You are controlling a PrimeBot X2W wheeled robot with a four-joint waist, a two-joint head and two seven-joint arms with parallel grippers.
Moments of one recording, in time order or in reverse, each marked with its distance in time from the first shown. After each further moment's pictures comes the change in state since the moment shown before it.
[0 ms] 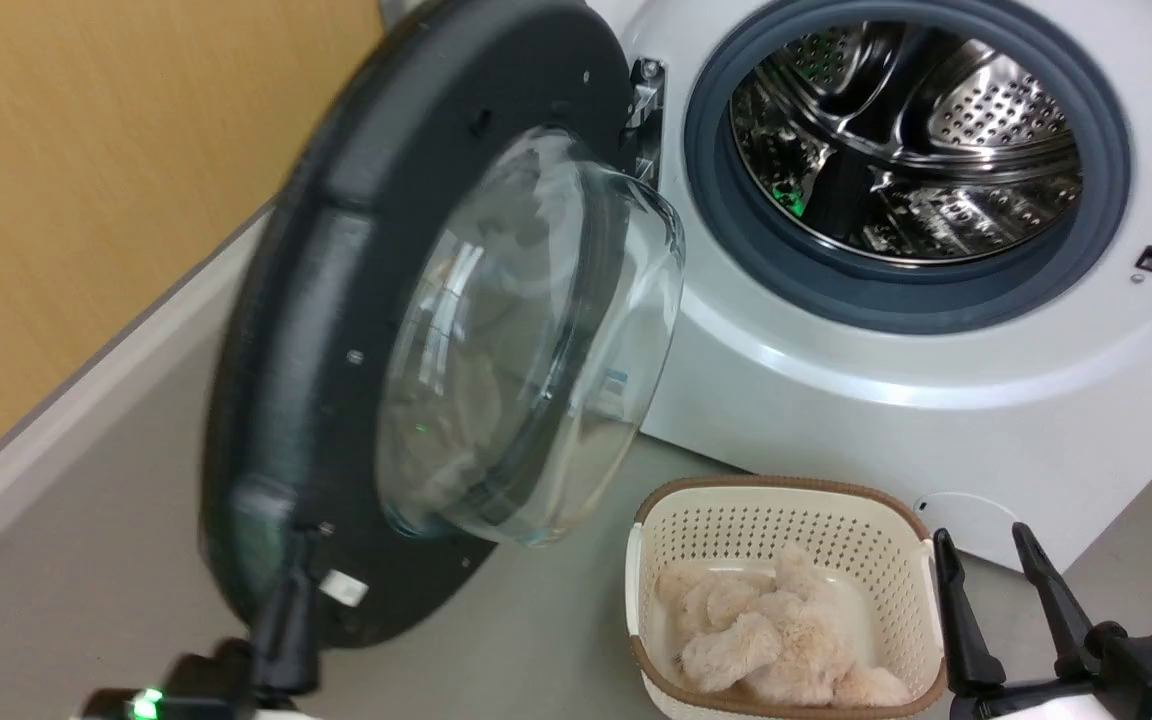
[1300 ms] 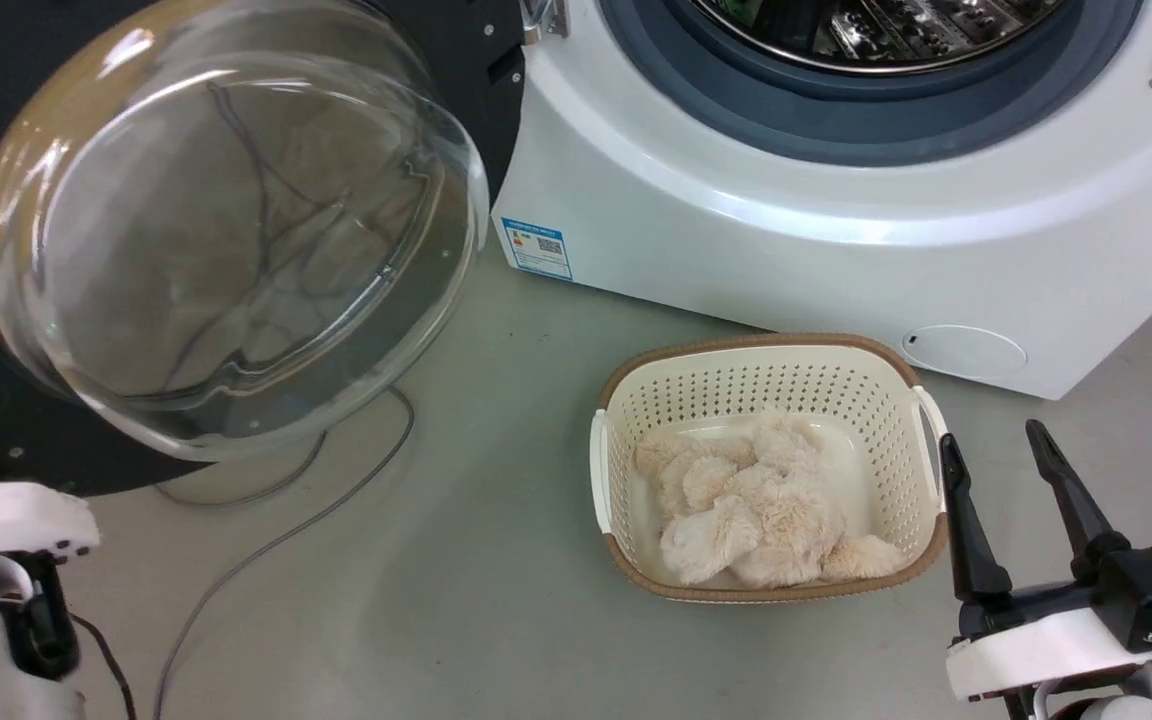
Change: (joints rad) left arm -0.491 0.063 0.523 0.438 -0.034 -0.049 0.000; right arm -0.144 0.000 -0.028 -0.003 -0.139 0.000 0.000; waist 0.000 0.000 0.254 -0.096
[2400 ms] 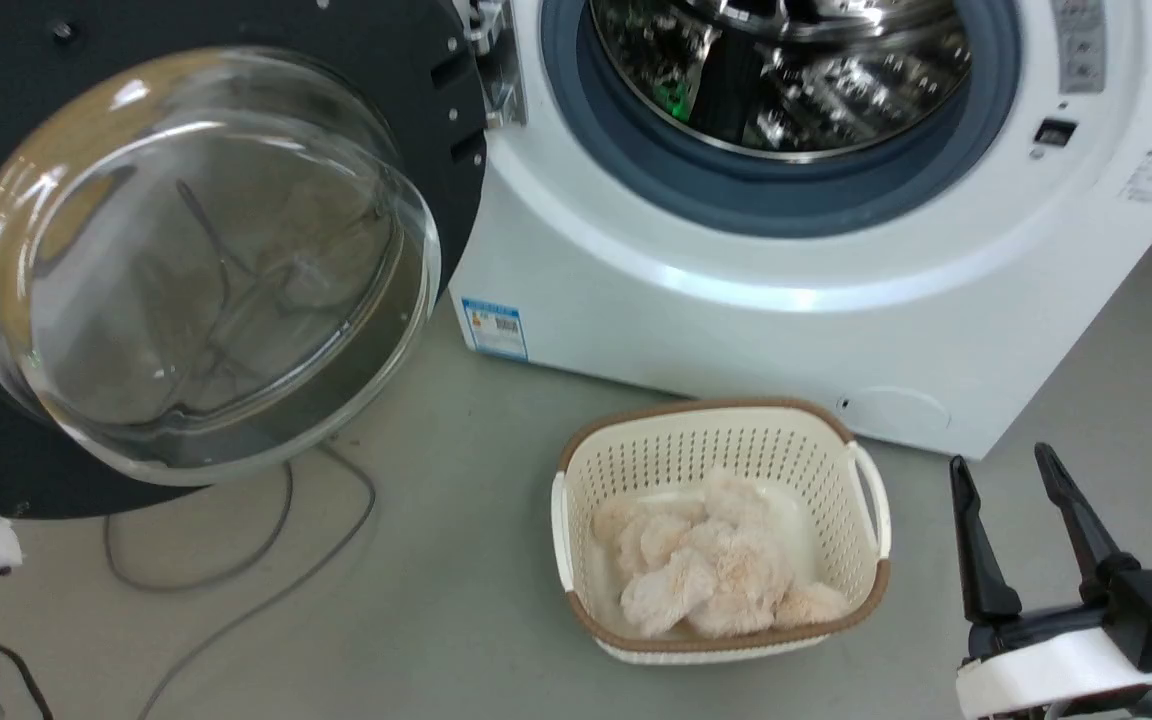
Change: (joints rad) left arm -0.052 0.109 0.072 0.162 0.030 -0.100 0.000; right arm 0.030 0.000 -0.020 0.002 0.012 0.000 0.000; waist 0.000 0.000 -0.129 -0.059
